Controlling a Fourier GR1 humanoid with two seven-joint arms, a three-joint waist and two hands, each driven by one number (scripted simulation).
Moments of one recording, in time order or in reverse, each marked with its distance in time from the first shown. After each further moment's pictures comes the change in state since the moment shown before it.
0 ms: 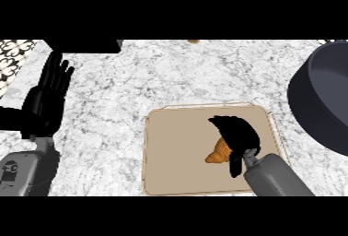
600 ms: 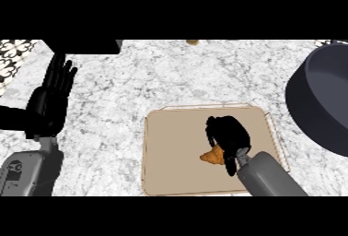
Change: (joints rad) left arm -0.003 -0.020 -0.001 0.007 -0.018 -0.005 -0.006; right arm -0.035 0.031 0.038 0.074 0.128 -0.083 -0.149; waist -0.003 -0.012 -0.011
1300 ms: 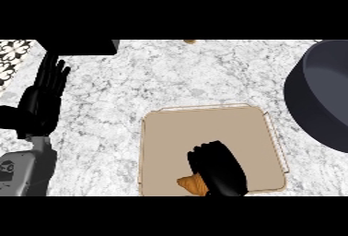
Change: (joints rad) left arm 0.000 0.015 0.034 -0.007 0.002 -0.004 0.030; right arm 0.237 0.029 0.157 -0.438 0.132 -0.098 0.062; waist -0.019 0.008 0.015
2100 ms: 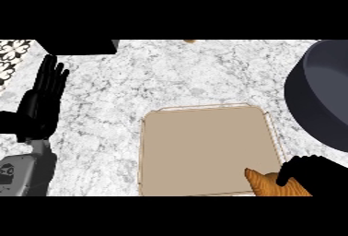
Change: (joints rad) left arm 0.023 -0.006 0.009 0.004 0.002 -0.017 -0.037; right arm 0.331 -0.210 -0.286 -0.650 0.034 -0.285 0.043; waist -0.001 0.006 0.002
